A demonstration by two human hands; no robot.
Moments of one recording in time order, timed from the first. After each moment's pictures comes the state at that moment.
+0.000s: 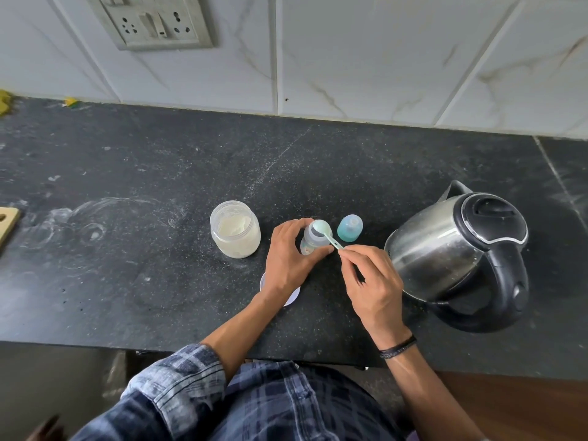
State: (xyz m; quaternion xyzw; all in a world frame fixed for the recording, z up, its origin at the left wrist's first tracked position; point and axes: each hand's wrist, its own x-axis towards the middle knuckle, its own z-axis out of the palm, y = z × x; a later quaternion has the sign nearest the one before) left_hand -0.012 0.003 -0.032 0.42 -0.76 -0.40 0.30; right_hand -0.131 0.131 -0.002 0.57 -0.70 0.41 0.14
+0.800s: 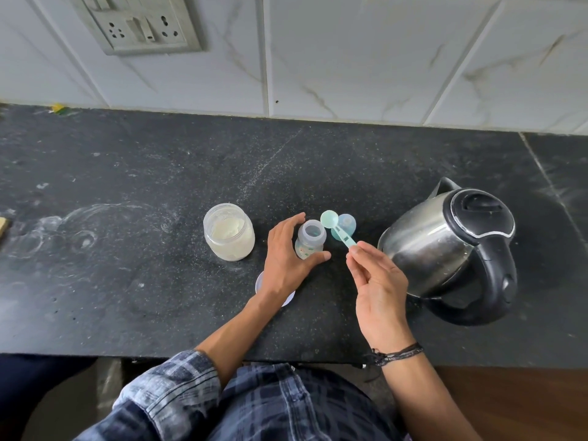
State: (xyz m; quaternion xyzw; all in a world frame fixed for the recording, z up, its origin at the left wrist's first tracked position) left_hand -0.012 0.008 -0.026 0.41 -0.75 -0.44 0.29; right_hand -0.118 0.129 0.029 -0.05 -0.51 0.77 -0.37
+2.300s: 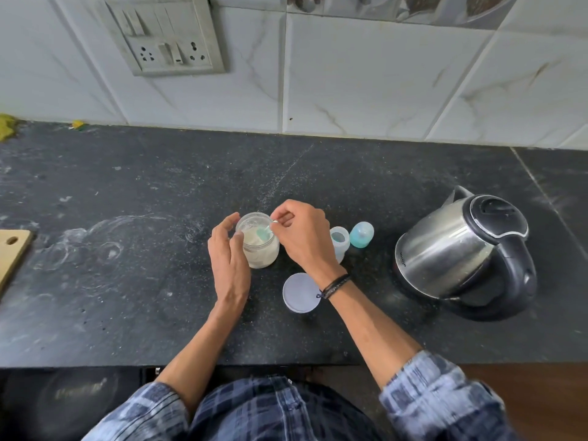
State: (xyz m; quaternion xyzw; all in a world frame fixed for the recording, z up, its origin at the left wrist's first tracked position) left_hand 0.096 -0.044 -0.009 0.50 -0.58 -0.47 0.45; right_hand -0.036 -0.007 0.065 0.47 -0.78 0.38 -0.17
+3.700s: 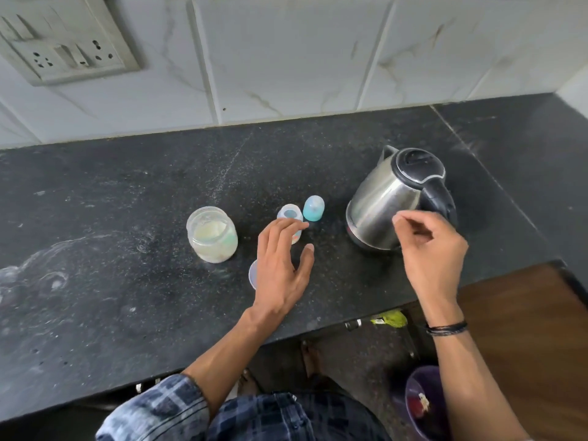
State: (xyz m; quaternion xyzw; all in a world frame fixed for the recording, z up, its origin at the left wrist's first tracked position) left_hand 0.030 0.046 0.011 0.23 -0.83 -0.32 0.41; right_hand -0.127 0.207 0.081 0.27 -0.82 0.50 0.10
